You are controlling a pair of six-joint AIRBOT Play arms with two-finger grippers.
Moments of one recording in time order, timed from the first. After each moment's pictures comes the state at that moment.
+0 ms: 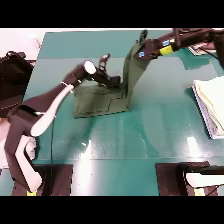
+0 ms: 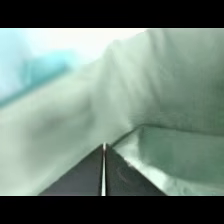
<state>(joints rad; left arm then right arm) -0.43 -1.92 1.83 0.99 -0.92 -1.59 0.24 -1.49 1.86 -0.83 1.34 1.35</state>
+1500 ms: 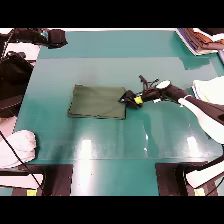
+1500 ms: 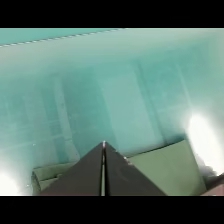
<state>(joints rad) -0.13 -1.48 1.87 1.20 -1.07 -1.48 0.29 -1.71 1.14 -0.46 0.93 1.32</state>
